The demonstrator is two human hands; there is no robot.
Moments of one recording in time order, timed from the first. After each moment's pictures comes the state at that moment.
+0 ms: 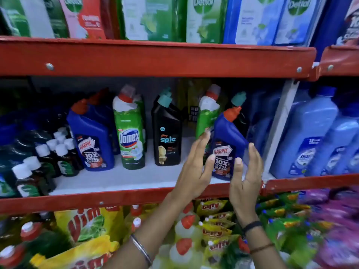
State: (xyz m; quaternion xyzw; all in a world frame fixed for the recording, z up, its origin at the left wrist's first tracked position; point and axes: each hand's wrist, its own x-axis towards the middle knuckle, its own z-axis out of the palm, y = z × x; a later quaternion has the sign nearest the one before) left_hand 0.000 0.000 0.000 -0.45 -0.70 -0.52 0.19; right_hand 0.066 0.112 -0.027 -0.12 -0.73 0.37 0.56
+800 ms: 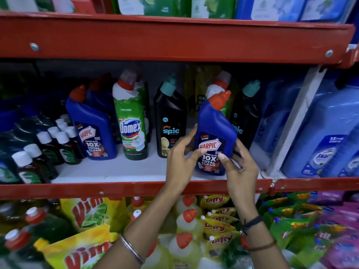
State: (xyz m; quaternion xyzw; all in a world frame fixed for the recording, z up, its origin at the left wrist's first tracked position) left_hand -0.020 -0.015 0.000 -0.28 -0.67 -0.68 0.10; right_hand 0.053 0.105 -0.012 -0.08 -0.69 0.58 0.43
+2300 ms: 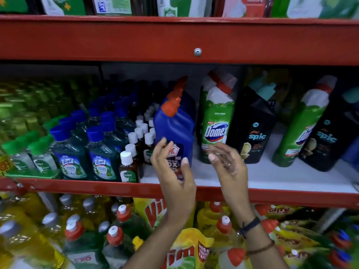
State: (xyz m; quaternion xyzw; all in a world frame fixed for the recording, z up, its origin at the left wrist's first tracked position) left_hand -0.041 -0.226 -0.017 -0.15 -0.64 -0.65 0.38; right_hand -0.033 -0.108 -0.017 0.05 -0.68 0.65 0.34
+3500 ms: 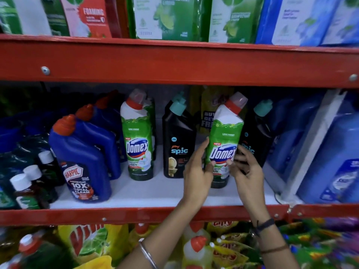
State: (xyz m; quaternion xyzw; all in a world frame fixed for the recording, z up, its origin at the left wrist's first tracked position) left_hand -0.042 0.009 0.004 -0.24 -0.72 -0.64 0.10; right_hand 0.004 0.126 0.003 -0.07 -0.72 0.57 0.39
